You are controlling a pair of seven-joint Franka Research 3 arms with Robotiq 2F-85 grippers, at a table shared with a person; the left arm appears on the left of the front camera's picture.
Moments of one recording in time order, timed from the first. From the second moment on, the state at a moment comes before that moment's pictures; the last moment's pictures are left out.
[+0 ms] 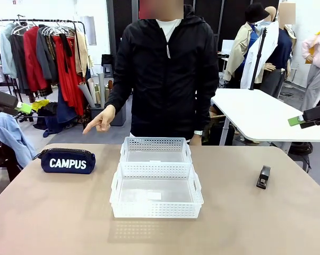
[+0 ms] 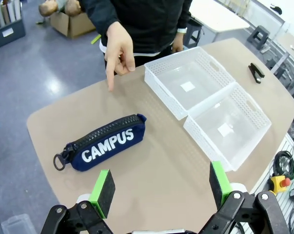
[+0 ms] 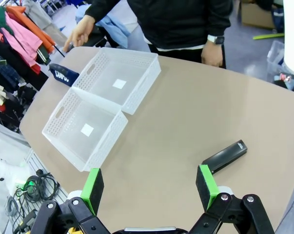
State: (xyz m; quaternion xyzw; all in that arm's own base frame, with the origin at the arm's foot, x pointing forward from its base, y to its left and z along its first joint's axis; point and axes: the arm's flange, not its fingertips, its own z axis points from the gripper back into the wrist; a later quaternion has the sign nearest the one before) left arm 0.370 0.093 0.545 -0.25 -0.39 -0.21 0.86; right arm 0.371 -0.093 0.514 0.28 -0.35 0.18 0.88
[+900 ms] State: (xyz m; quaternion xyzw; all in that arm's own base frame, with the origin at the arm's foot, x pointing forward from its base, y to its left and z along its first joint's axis) left arm 0.368 0.093 0.547 -0.24 -0.39 -0.21 0.87; right arm 0.370 -0.094 0.514 0.27 -0.35 0.18 0.88
